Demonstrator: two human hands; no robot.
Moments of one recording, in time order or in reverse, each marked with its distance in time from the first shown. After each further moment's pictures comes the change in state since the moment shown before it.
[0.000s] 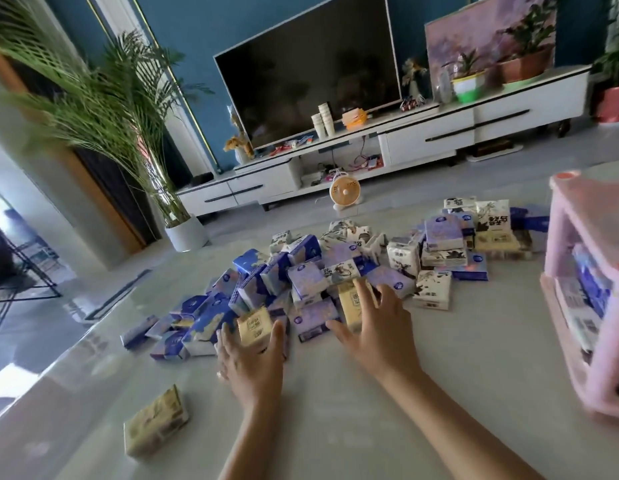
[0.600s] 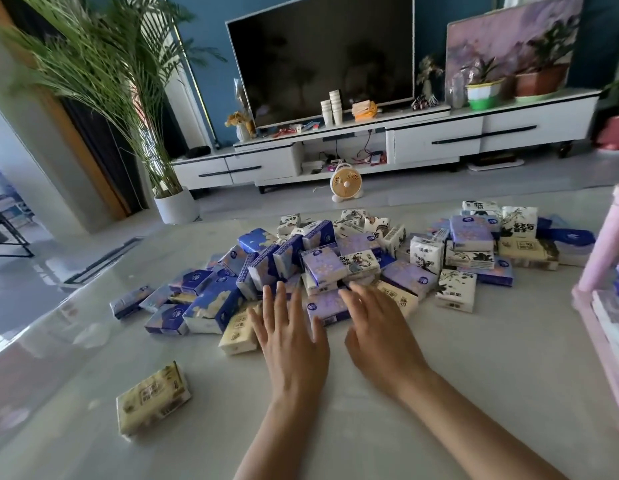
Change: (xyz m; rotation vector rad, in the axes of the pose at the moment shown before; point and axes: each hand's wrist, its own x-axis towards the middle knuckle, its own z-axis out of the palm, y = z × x) left_hand -0.011 0.010 0.017 0.310 0.017 0.567; right_hand -0.004 -0.016 0.016 -0.178 0.042 -0.393
